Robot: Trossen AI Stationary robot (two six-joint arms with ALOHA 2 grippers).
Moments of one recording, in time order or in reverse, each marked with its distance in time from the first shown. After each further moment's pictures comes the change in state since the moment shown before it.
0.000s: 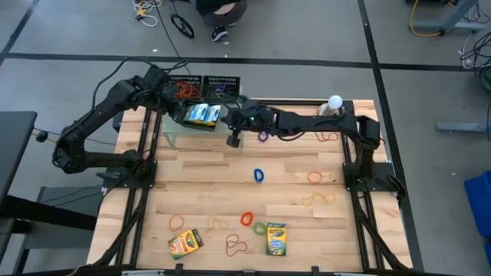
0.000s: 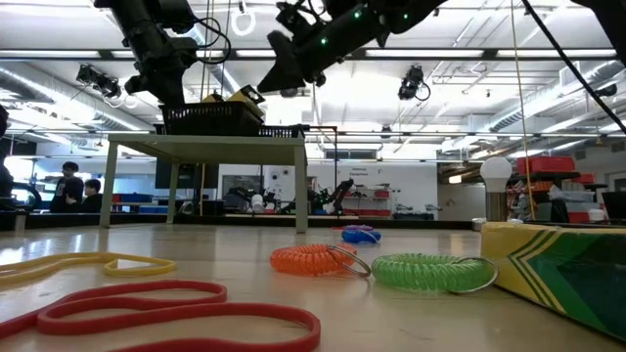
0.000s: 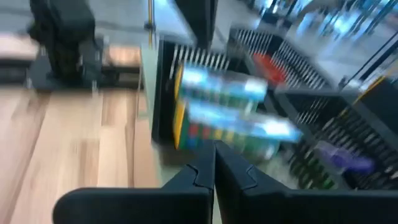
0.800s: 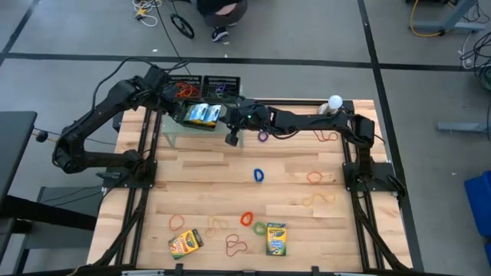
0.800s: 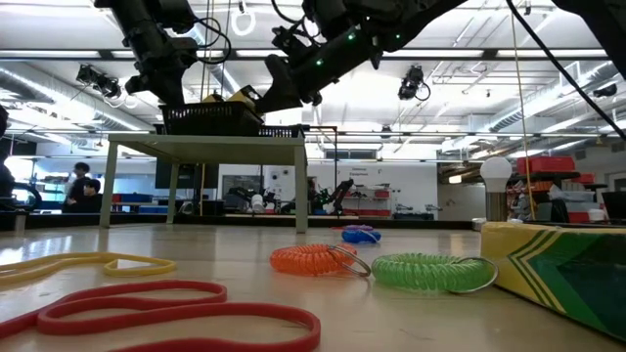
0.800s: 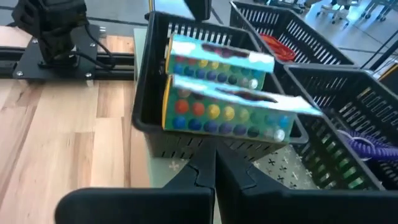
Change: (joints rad) left arm -0.009 0.000 0.000 0.003 -0.001 -0.011; right arm -0.027 0.056 -0.004 0.038 -0.051 0.021
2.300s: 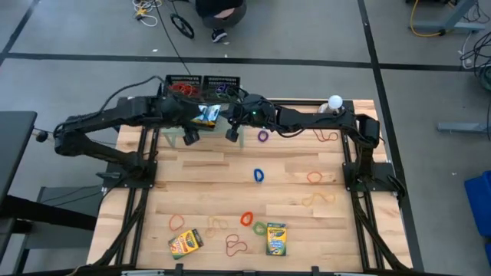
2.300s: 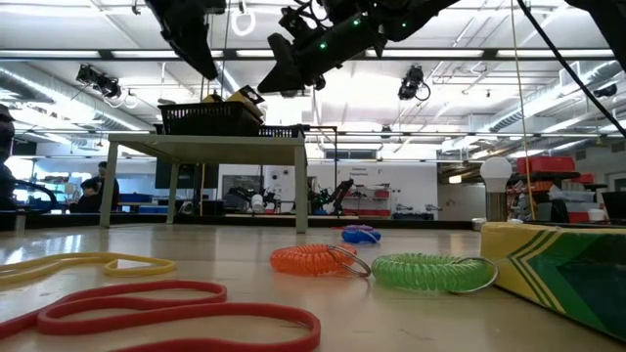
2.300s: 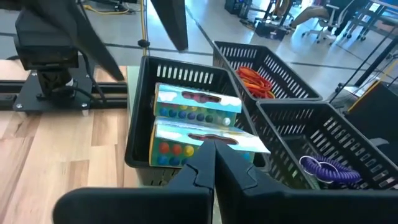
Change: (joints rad) left arm -0.596 0.046 0.085 0.069 -0.491 0.170; right arm -0.003 -0.050 0.000 0.040 0.015 0.000
